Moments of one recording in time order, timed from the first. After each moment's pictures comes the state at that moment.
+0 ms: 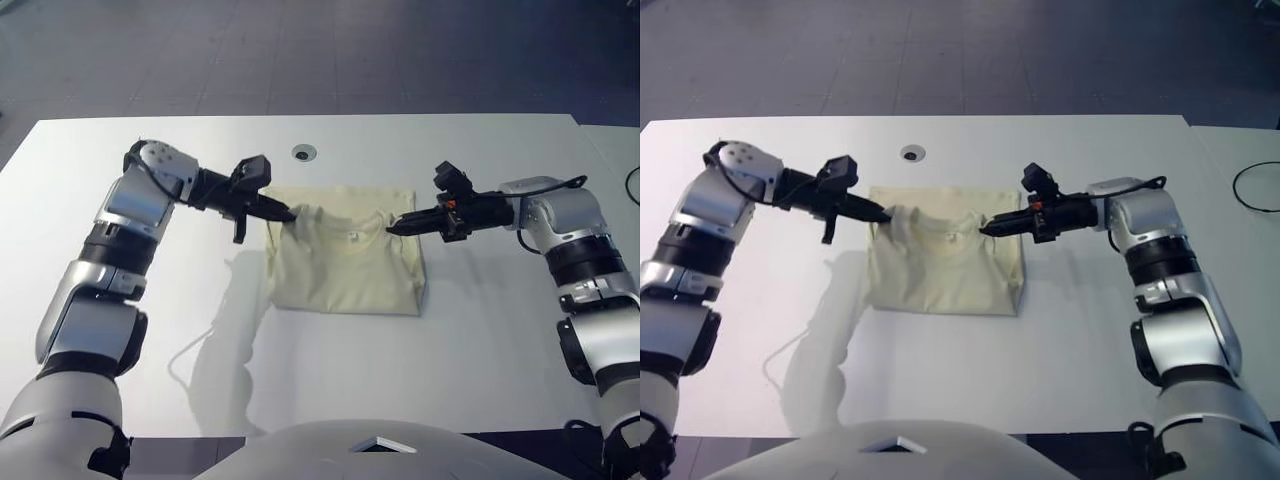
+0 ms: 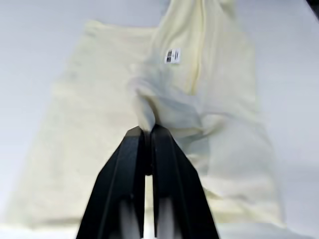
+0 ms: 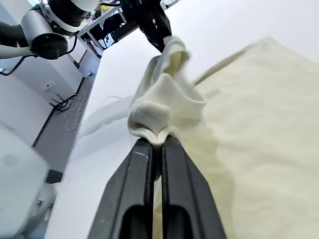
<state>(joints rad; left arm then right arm) -0.86 0.61 -0.36 0.57 -0.17 0.24 -1.40 -0.79 -0.64 0.31 0.63 0.44 0.59 1.53</state>
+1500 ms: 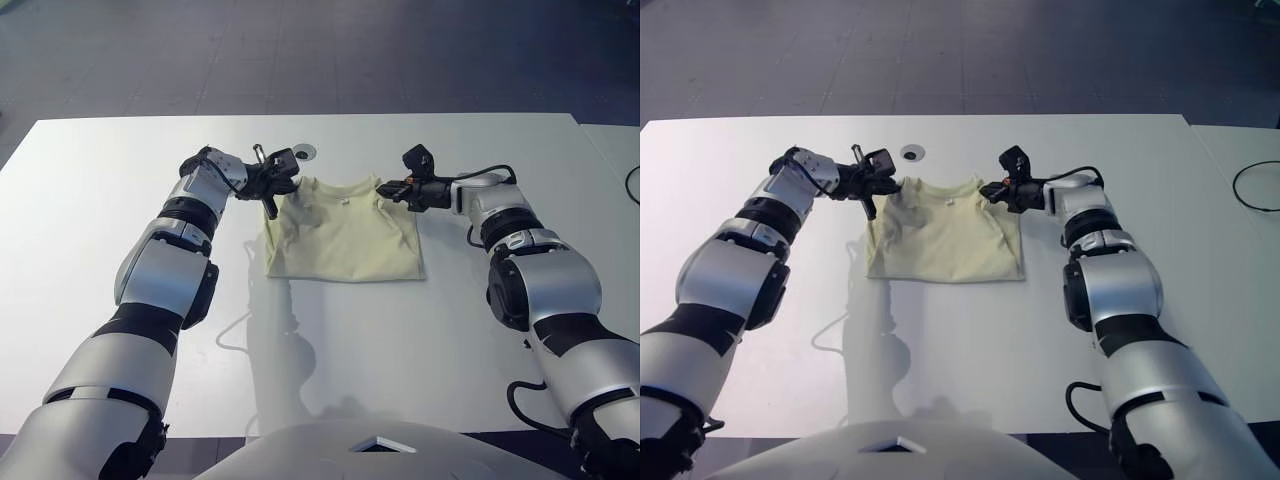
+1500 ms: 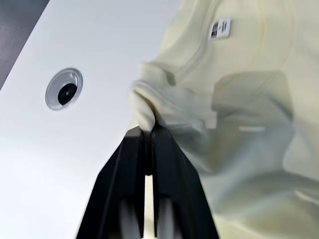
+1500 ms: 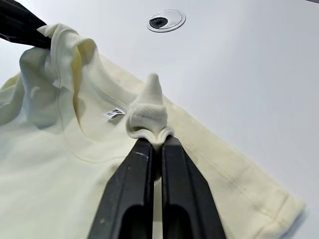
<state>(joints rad) -1.09 0.33 -0.30 1.32 0.28 -0.14 -0.84 -1.05 -0.33 0.03 1.32 0.02 0.18 0.91</state>
